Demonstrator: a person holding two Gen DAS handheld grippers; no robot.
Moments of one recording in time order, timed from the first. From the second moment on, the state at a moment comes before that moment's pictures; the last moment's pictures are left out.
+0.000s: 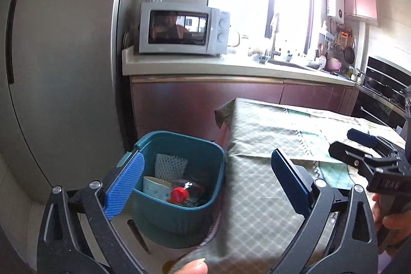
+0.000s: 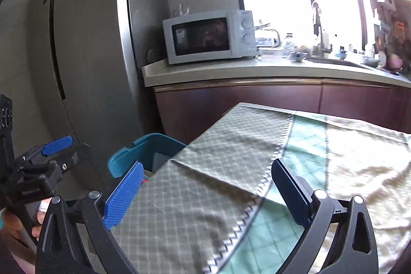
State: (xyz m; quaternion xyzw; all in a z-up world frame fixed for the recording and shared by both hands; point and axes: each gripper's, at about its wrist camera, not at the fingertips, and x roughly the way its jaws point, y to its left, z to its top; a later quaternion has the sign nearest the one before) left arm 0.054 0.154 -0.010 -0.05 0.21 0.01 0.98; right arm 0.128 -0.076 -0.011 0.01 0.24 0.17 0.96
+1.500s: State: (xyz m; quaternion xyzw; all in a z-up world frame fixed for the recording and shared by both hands) left arm 0.015 0.059 0.001 0.00 0.15 -0.03 0.99; right arm 0.025 -0.171 -0.009 0.02 0.14 0.00 0.99
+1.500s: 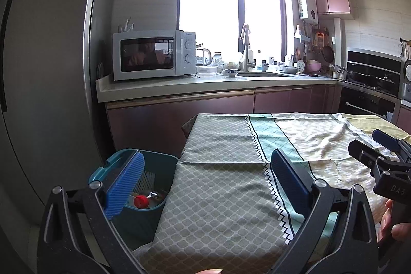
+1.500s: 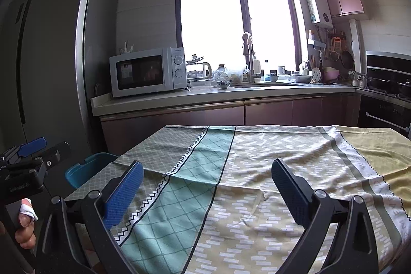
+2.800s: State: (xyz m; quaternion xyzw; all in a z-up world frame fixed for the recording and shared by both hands) left arm 0.014 0.051 0.002 0.00 0.14 -0.02 0.99; right arm 0.018 -0.184 -0.009 0.03 0.13 -0.01 0.99
